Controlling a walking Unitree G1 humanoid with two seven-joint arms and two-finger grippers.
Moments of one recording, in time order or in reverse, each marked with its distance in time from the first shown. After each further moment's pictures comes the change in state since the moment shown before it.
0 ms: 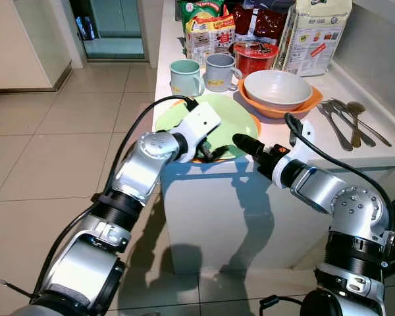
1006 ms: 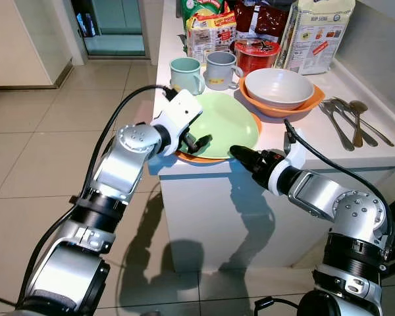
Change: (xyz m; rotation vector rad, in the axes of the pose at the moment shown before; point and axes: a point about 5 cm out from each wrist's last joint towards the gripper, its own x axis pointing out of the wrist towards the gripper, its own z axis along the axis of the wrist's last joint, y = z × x) left arm -0.027 0.018 0.002 -0.031 0.026 0.093; right arm -0.001 -0.001 -0.011 0.086 0.089 0.030
